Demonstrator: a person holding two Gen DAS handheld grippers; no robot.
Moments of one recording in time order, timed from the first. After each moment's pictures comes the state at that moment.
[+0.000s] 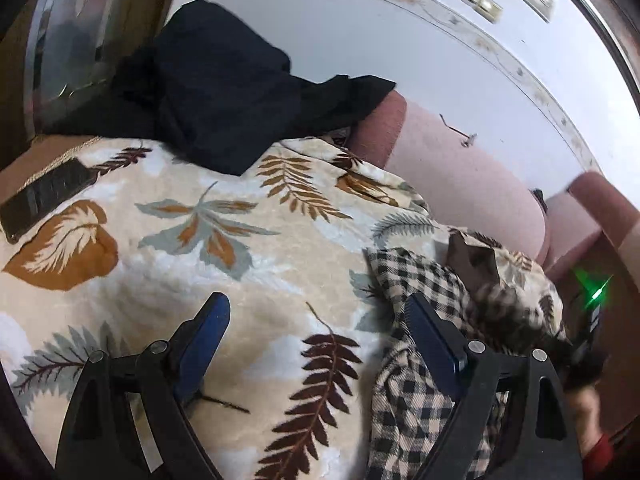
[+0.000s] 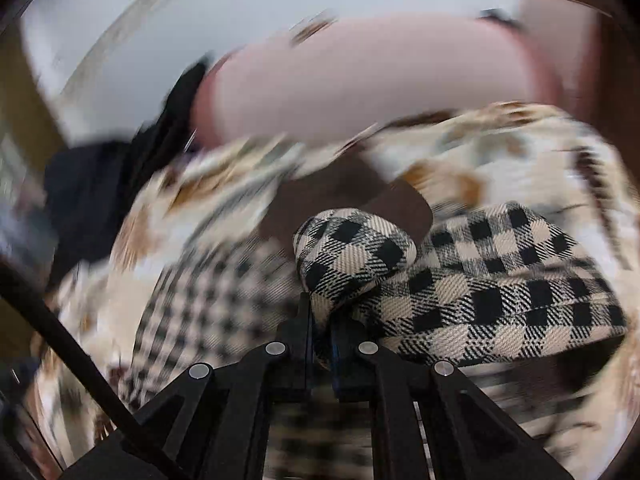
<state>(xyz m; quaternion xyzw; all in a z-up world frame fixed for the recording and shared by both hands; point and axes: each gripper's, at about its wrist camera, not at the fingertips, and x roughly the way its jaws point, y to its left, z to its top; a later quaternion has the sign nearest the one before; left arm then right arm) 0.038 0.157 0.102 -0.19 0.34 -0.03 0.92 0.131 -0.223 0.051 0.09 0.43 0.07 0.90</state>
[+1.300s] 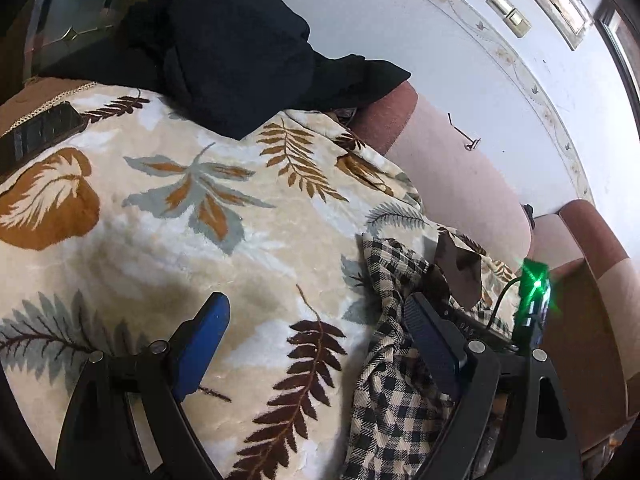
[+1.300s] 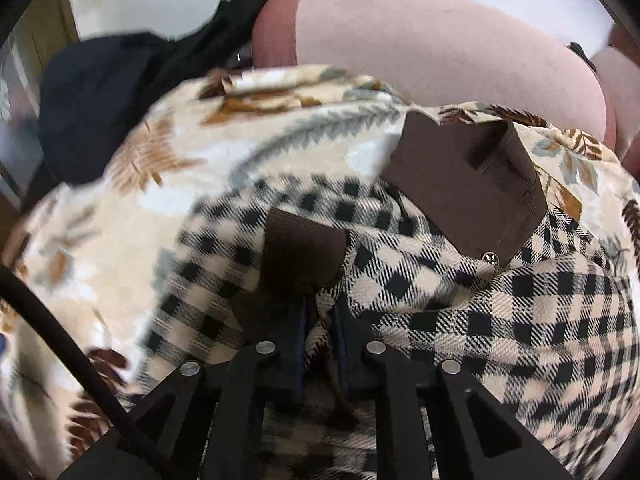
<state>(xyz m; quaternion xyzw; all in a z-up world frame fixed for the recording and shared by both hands) 0.053 0.167 0.086 -0.27 0.38 -0.05 0.89 0.181 -0.123 0.032 0.02 0.46 0.07 0.89</state>
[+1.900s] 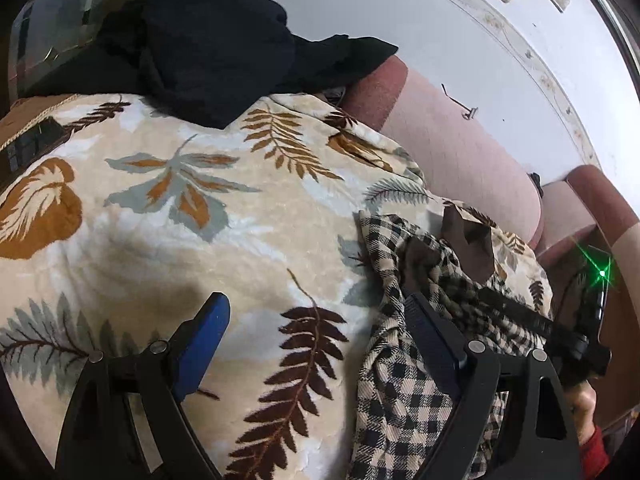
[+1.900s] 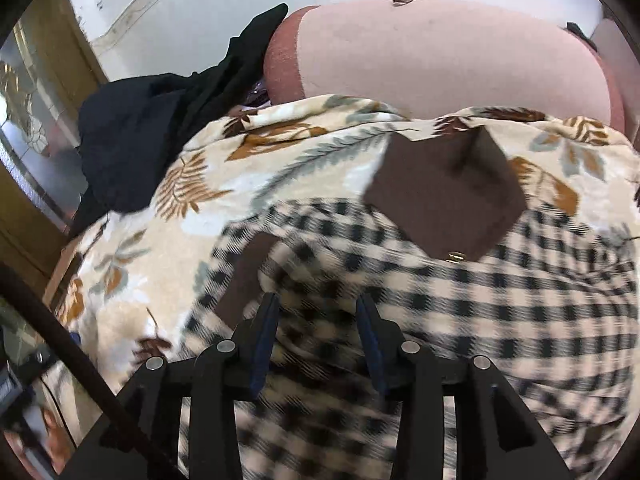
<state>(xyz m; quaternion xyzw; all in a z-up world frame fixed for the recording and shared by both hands) 0.058 0.139 0.079 -0.21 0.39 -0.06 0.89 0.150 -0.177 0.059 0.05 0.44 0.13 0.88</state>
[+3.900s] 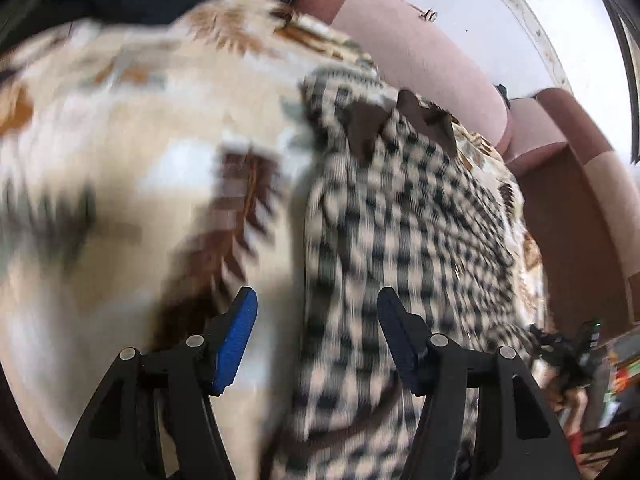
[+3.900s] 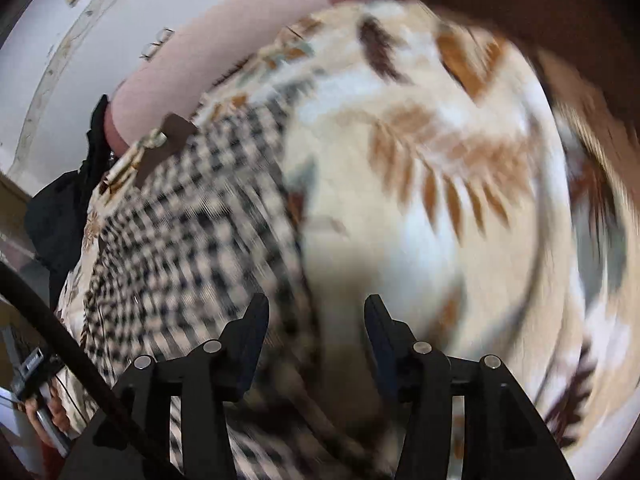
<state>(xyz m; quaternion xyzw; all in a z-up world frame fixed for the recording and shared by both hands) -0.006 0.100 0.042 -0.20 0.52 -0.17 0.81 -0.101 -0.458 -0.001 0.31 0.47 -0.04 0.82</state>
